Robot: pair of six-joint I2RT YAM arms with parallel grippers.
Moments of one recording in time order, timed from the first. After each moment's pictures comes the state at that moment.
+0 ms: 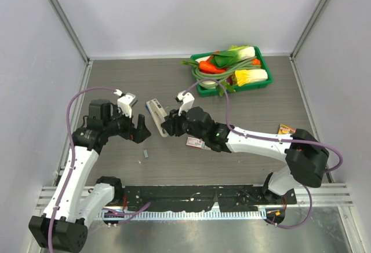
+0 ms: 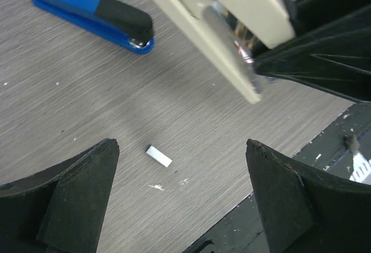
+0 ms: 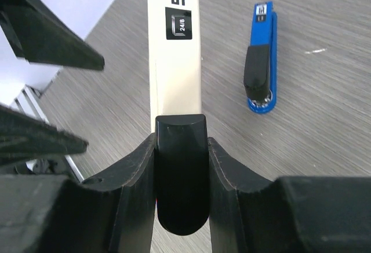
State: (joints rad) left arm -0.15 0.86 0.86 -0.75 0.48 0.08; right arm 1.03 1.49 0.95 0.22 0.10 0.47
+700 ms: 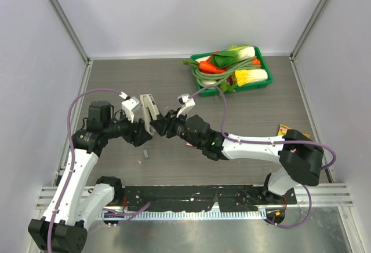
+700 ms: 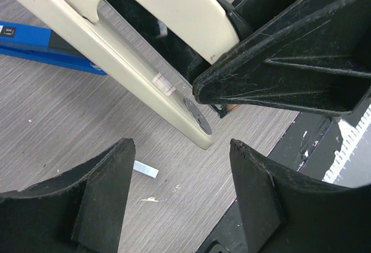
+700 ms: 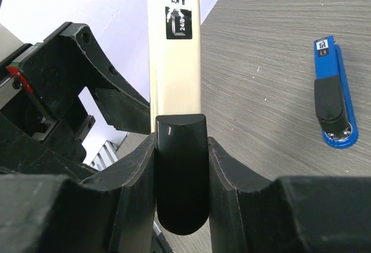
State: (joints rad) left arm -0.16 0.82 0.84 -0.74 0.68 0.21; right arm 1.13 1.54 0.90 0.57 0.25 0.69
